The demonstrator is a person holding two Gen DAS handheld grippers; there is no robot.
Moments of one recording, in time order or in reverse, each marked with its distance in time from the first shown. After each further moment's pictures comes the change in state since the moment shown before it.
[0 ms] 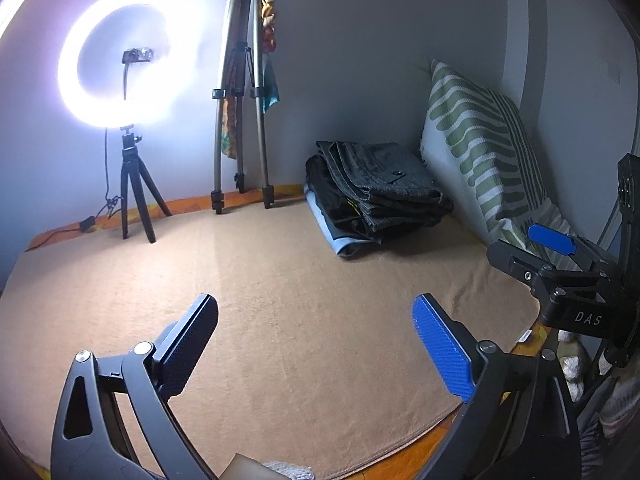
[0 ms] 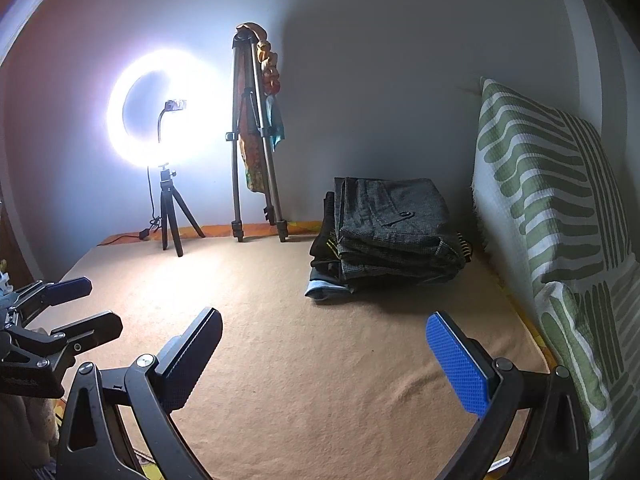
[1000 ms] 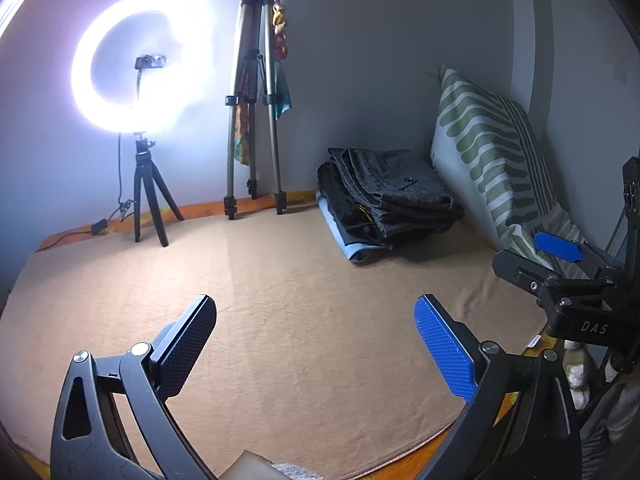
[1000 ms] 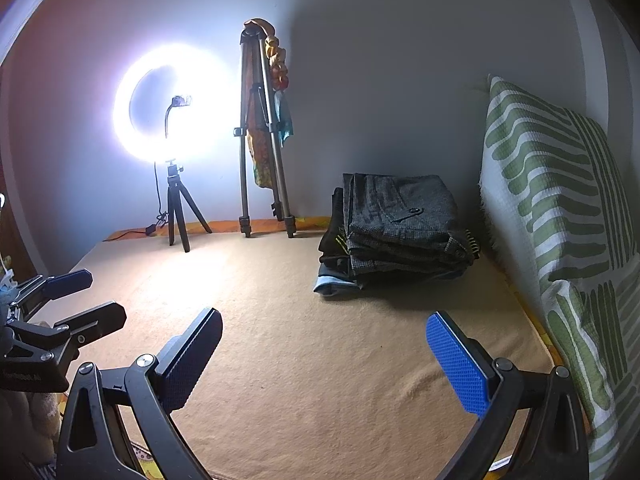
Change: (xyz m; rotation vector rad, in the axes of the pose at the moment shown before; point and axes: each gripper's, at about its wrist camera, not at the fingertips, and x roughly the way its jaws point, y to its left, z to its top) left arm -0.004 0.003 -0.003 -0.003 -0.031 0.042; right arm 0.002 0.005 -0.003 -0.007 0.010 0.021
